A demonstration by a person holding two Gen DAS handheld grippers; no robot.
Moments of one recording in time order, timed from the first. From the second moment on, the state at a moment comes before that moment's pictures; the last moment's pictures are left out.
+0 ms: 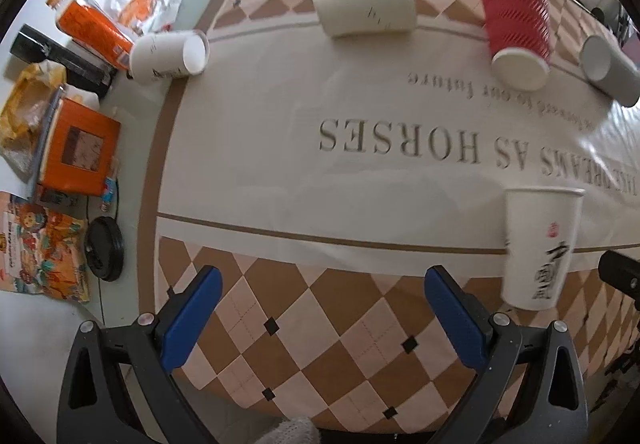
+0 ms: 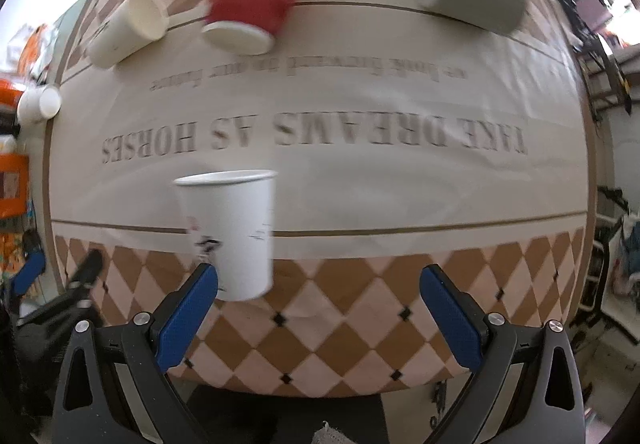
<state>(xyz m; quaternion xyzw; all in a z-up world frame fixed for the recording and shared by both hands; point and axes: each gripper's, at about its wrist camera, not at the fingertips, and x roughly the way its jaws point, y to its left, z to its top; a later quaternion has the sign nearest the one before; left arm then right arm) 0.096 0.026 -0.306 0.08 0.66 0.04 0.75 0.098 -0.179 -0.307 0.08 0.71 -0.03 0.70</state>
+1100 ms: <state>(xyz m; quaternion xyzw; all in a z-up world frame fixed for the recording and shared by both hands) 0.144 0.033 -0.359 0.07 0.68 0.01 0.73 0.110 -0.173 -0.312 0.11 0.49 -0.07 0.86</state>
